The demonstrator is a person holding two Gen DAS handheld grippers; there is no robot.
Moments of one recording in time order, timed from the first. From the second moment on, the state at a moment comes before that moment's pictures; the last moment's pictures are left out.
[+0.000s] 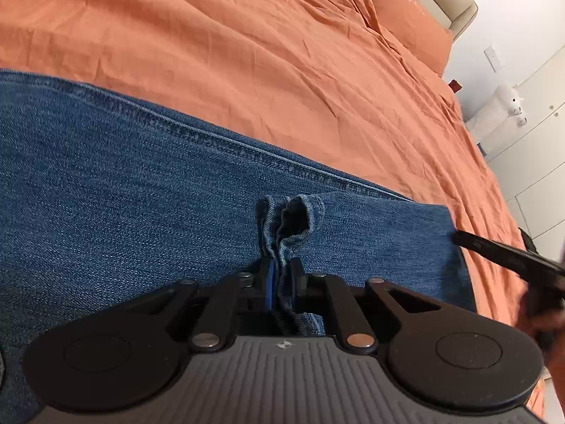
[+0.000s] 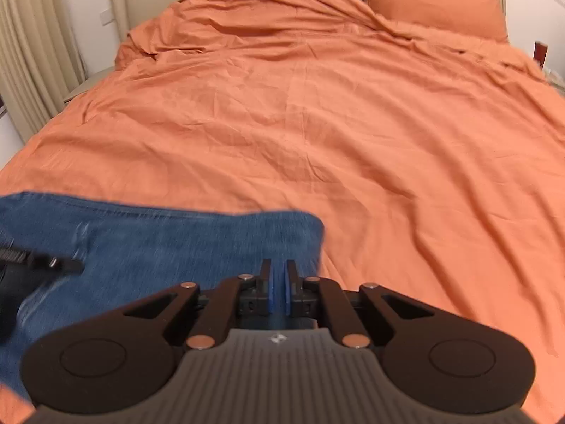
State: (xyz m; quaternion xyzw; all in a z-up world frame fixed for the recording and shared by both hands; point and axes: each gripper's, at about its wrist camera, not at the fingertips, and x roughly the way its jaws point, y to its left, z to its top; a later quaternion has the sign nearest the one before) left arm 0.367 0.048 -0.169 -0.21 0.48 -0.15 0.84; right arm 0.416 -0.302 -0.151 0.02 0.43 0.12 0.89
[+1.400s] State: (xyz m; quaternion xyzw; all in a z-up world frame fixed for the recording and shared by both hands) left arm 0.278 0.007 -0.132 -0.06 0.49 -0.11 0.87; right arm 0.288 -0.318 -0.178 -0.04 0.49 0.12 0.86
